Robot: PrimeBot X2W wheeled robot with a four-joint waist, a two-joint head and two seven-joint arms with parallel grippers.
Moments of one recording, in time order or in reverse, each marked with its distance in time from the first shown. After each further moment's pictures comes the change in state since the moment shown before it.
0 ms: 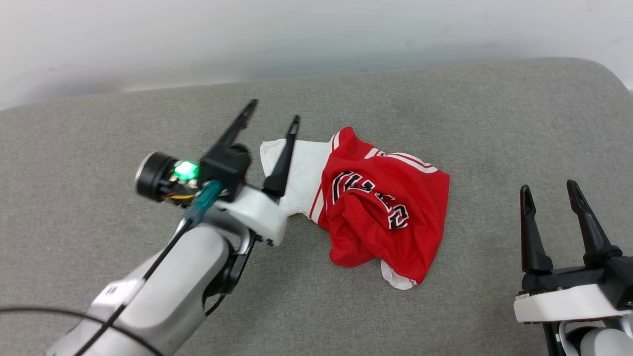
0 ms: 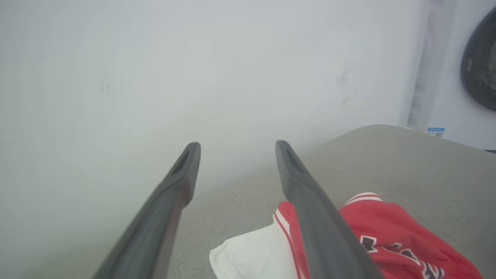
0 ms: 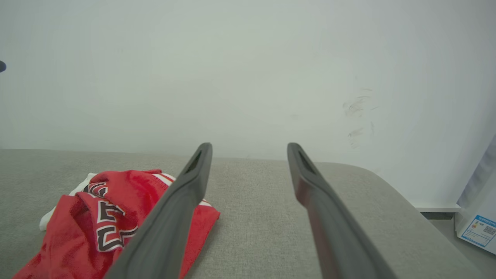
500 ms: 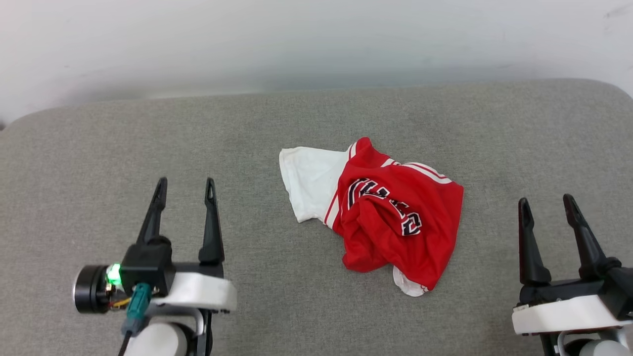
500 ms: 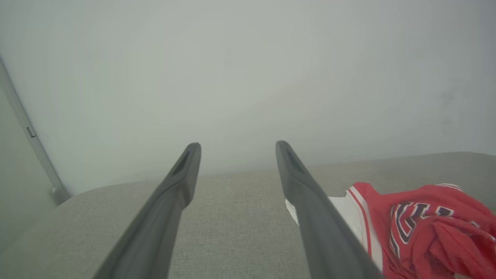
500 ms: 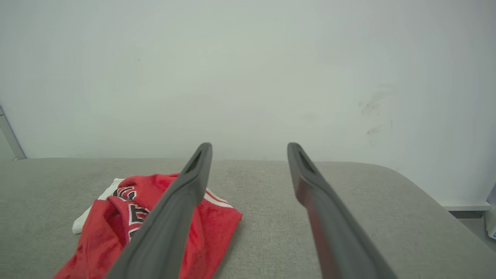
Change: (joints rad) left arm 0.538 -0.053 0.475 -0.267 0.284 0.109 -0.003; right arm 0.031 0.000 0.003 0.001 0.047 0.000 0.000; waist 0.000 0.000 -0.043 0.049
